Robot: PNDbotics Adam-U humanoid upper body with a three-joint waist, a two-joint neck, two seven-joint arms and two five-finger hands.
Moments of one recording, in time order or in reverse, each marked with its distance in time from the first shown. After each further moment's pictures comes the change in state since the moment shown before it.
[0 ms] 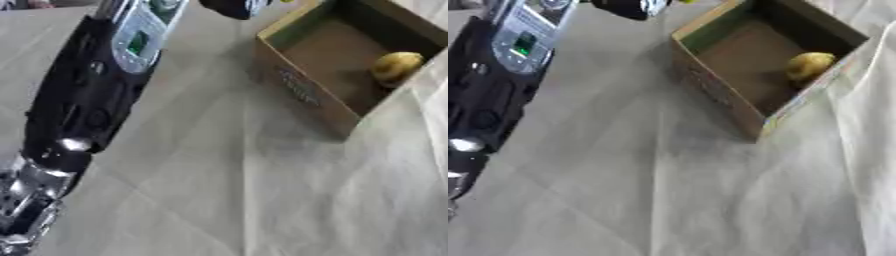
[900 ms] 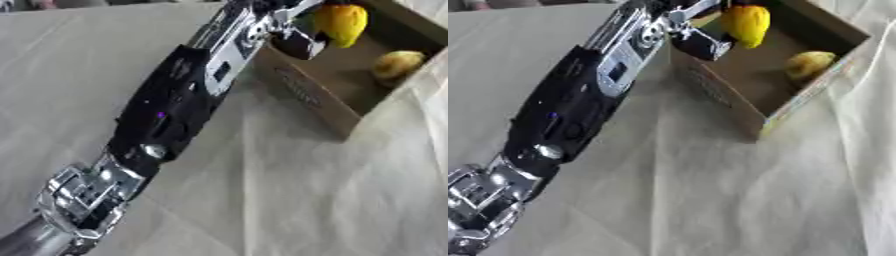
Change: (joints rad) left arm 0.003 -0.089 -0.029 0.165 -0.070 -0.039 0.040; right arm -0.038 0.052 0.007 0.000 -0.039 0.026 0.026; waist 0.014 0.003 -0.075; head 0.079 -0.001
